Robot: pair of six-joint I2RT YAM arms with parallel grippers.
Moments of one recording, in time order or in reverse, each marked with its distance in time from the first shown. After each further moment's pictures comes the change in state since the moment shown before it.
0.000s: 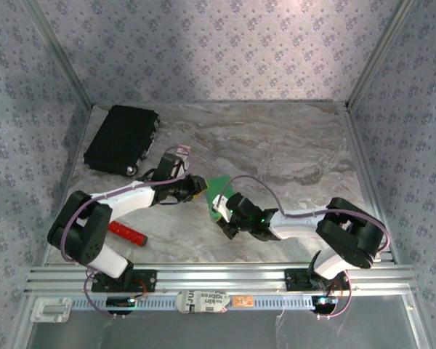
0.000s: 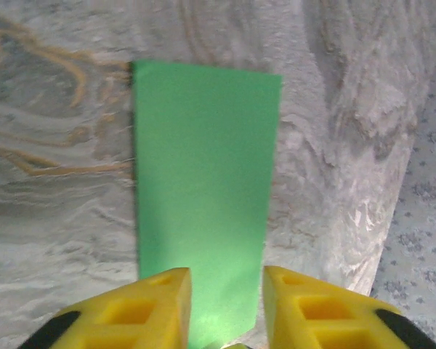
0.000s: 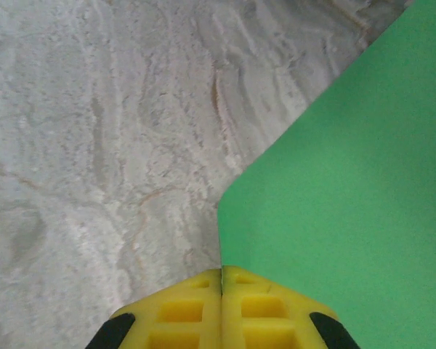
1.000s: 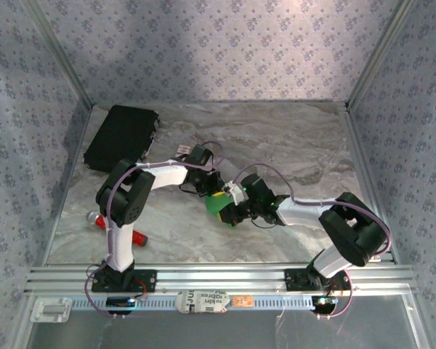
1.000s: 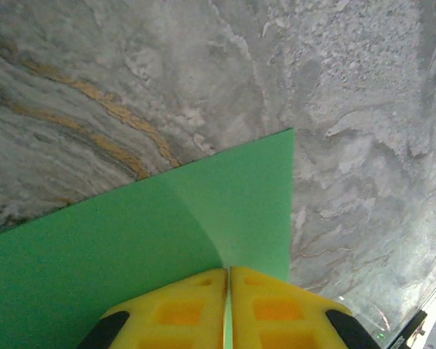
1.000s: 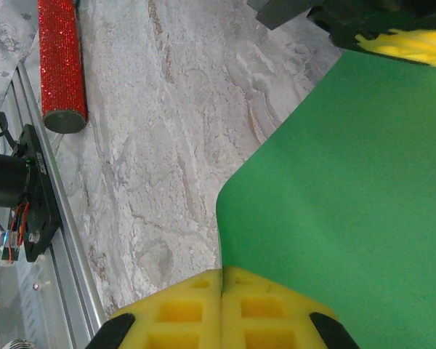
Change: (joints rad) left arm -0.084 0.460 0.416 -0.233 0.067 0.240; right arm -0.230 -0.001 0.027 -0.001 -0.492 0.339
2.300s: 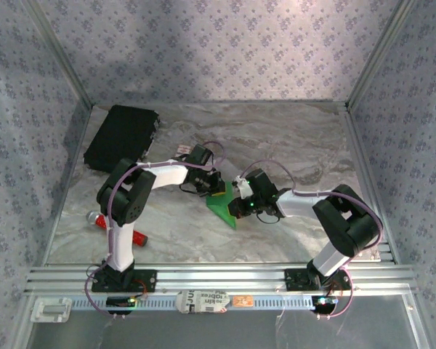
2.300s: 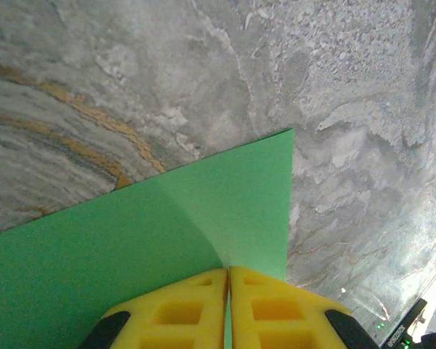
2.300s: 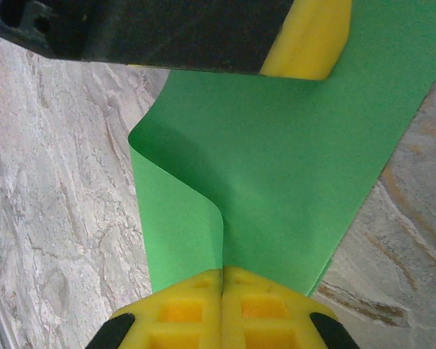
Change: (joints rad) left arm 0.000 0.009 0.002 0.008 0.025 0.024; right arm -0.097 0.077 0.045 -0.106 0.098 -0.023
